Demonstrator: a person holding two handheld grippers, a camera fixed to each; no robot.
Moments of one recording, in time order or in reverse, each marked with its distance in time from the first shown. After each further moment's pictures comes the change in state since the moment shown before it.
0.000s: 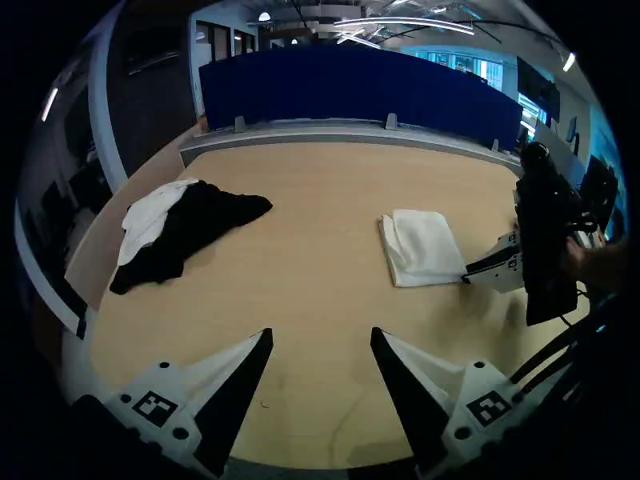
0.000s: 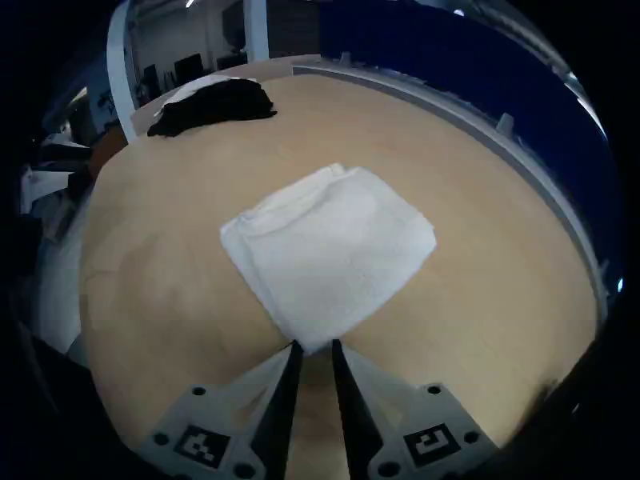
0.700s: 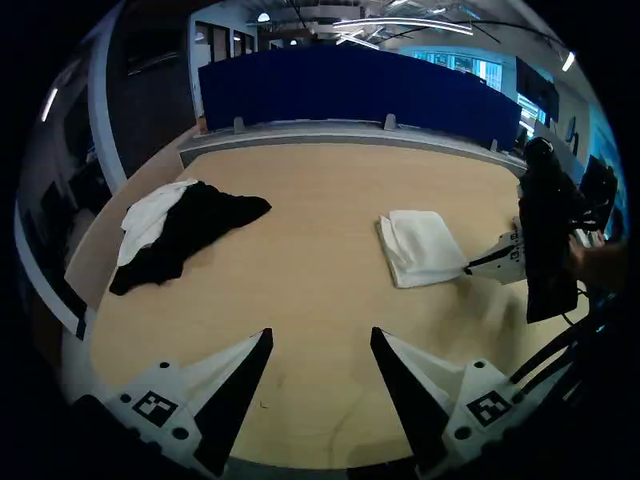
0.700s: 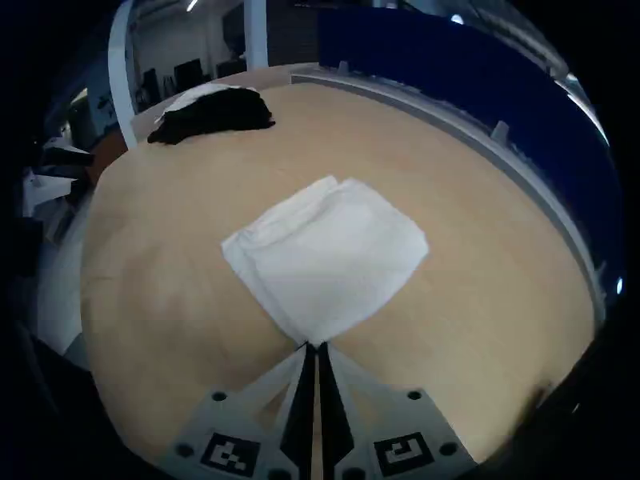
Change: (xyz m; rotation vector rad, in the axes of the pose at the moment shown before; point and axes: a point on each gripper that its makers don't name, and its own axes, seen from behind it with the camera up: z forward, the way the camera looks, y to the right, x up) left arm 0.003 0.001 -0.003 -0.005 0.003 0.002; right arm 0.015 0.006 -0.012 -0.022 0.047 -0.015
